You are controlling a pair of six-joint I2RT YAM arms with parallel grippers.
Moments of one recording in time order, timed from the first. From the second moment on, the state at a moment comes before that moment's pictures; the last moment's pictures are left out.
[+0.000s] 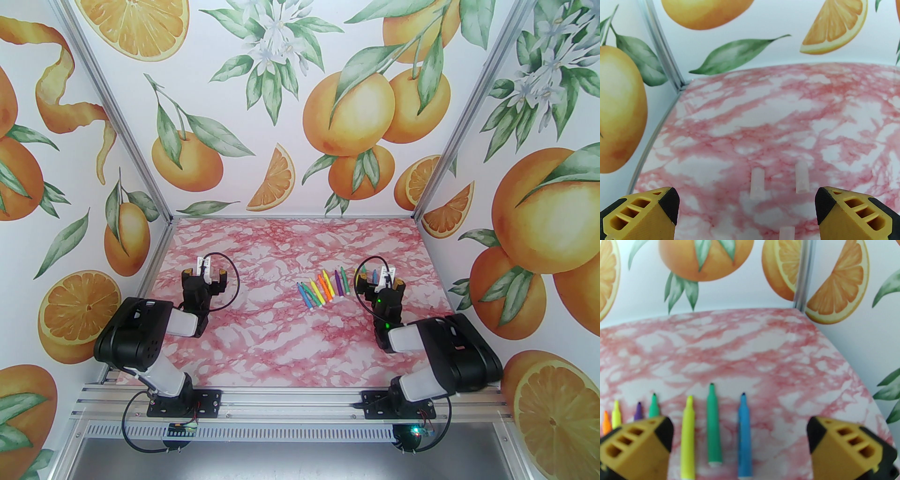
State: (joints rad) left arm -0.09 1.65 0.37 0.99 -0.26 0.13; right arm 0.16 1.57 0.23 1.09 0.34 0.04
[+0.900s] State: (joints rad) left arm -0.05 1.65 0.39 0.99 -0.21 0.11; right arm 0.12 1.56 0.35 0.97 0.31 0.07
